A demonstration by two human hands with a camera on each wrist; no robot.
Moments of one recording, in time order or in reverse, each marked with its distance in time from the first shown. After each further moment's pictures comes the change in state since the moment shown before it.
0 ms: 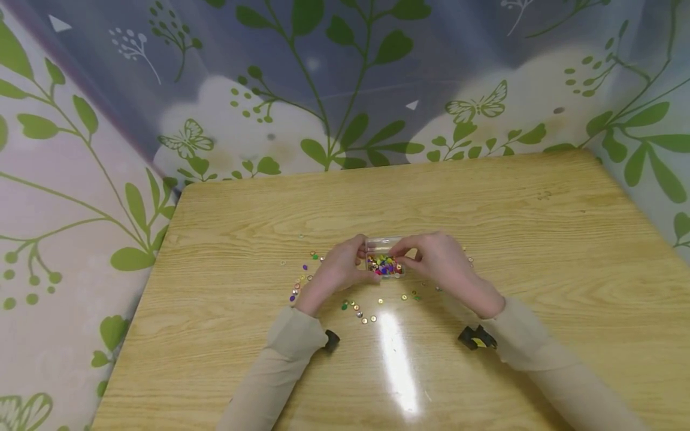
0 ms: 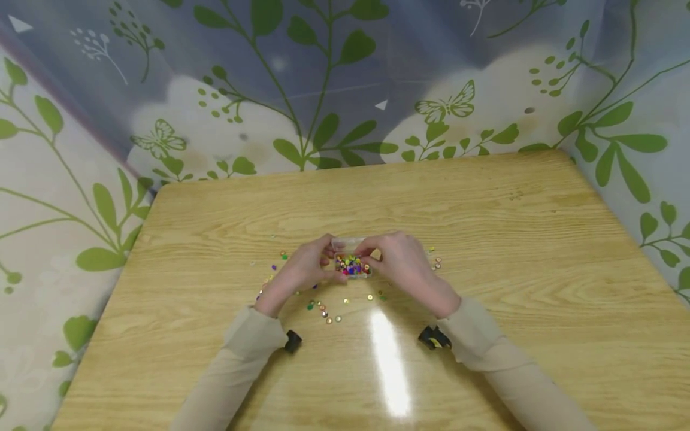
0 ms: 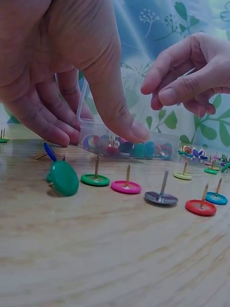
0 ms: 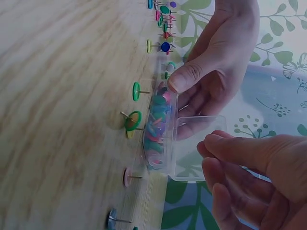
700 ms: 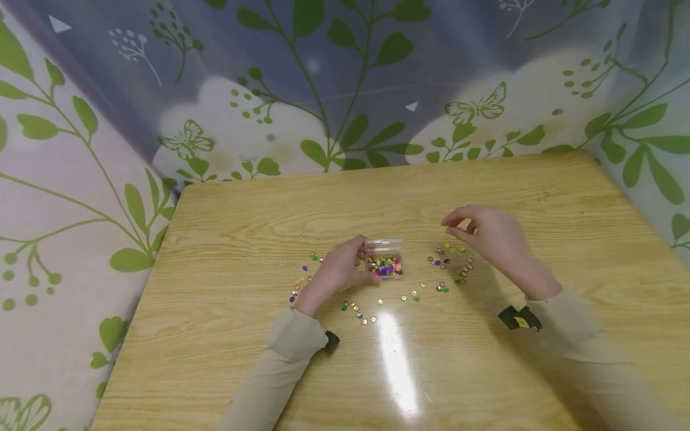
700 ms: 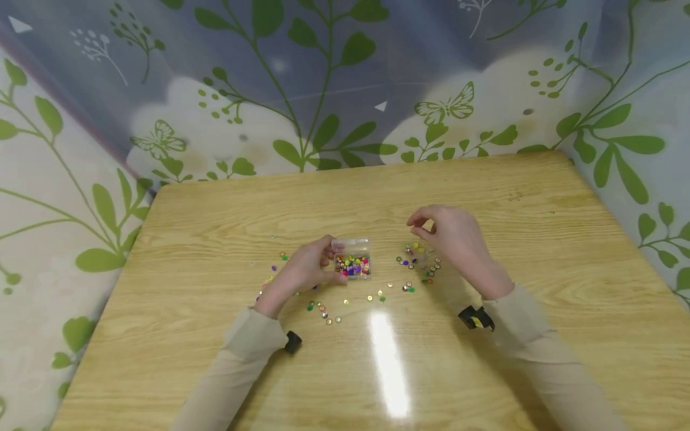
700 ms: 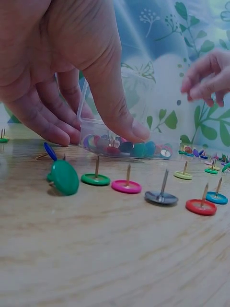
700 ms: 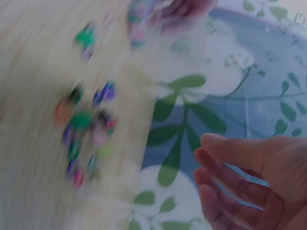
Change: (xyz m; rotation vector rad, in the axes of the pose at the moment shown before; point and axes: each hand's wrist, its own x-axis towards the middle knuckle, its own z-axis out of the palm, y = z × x) left_hand -0.001 0.000 0.000 0.007 0.007 0.004; right_hand -0.015 0.052 -0.058 -0.115 0.070 0.115
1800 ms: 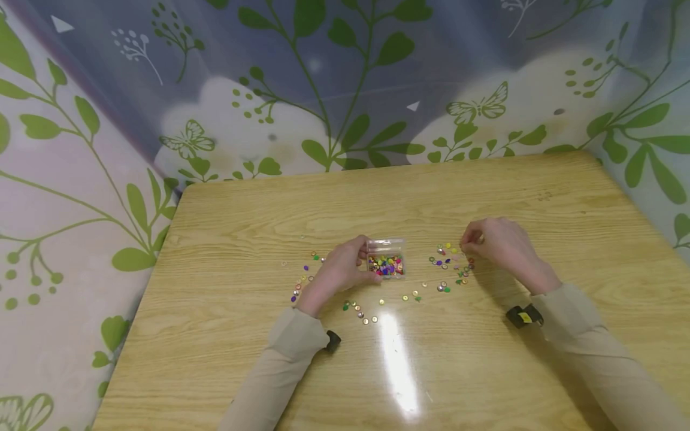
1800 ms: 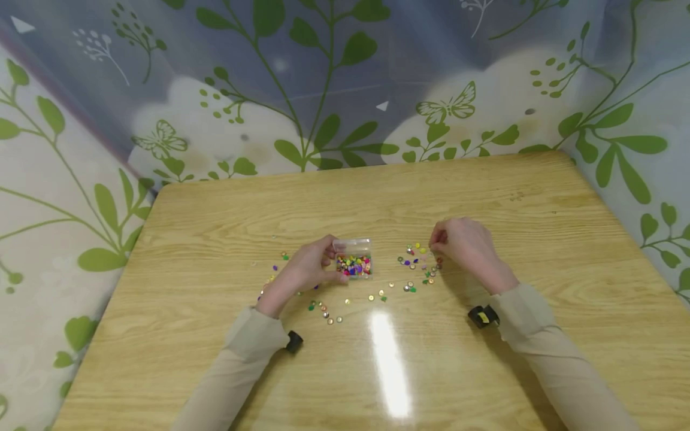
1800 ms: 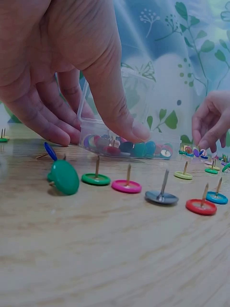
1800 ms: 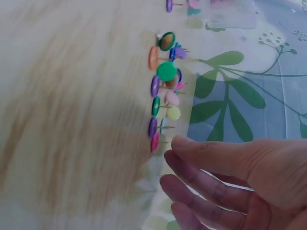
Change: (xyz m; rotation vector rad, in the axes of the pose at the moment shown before) left_hand 0.000 0.000 0.000 -0.008 -0.005 -0.004; right_hand -0.003 0.040 0.017 -0.041 -0.218 0.155
